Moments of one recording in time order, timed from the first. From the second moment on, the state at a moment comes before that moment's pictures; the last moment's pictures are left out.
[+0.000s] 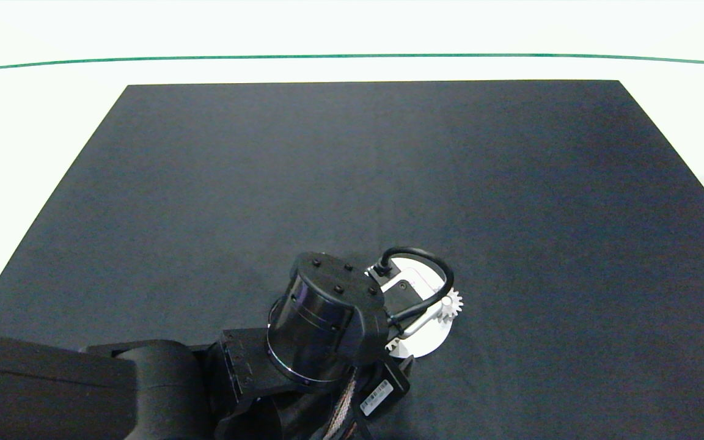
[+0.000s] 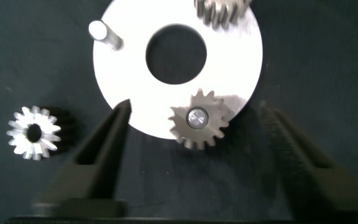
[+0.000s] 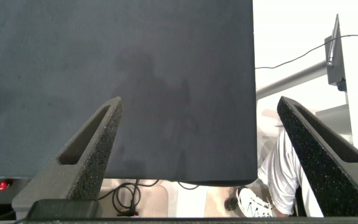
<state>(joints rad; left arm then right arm) -1.00 1.75 -0.90 -0.35 0.34 0.32 0.31 0.24 -0.75 0.71 -0.47 -0.23</state>
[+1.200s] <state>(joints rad) -0.68 1.73 -1.12 -0.07 0.14 0.32 0.31 0.25 -0.82 0.71 -0.47 -0.23</state>
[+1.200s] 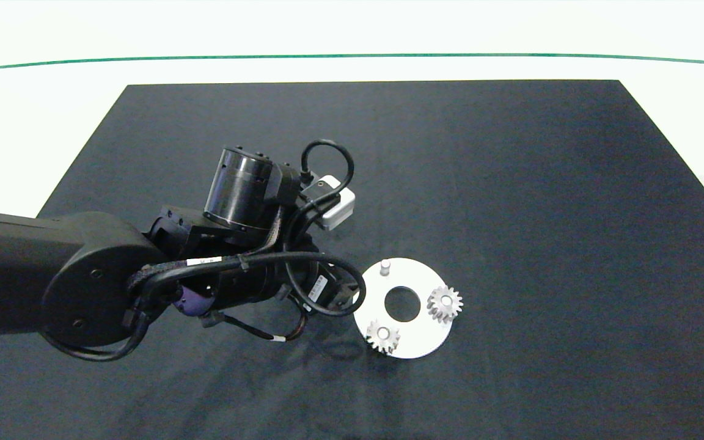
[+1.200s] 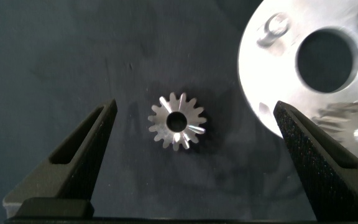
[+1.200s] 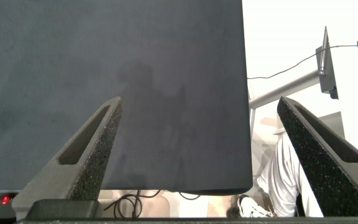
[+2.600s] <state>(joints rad) -0.61 1.76 -1.01 -0.22 0.10 0.33 0.31 0.25 -0.83 0.71 -0.47 -0.23</state>
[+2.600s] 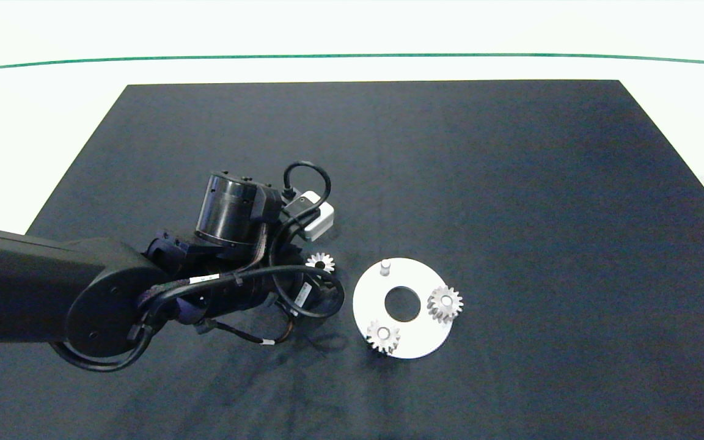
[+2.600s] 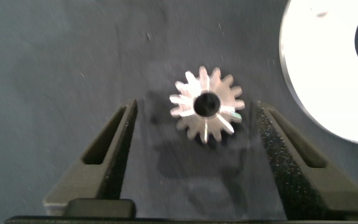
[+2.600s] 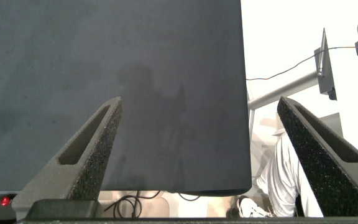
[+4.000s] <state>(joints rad) -0.60 1.79 -0.98 -0.29 0.10 0.34 0.31 0.25 -0.83 0.71 -0.47 -0.23</state>
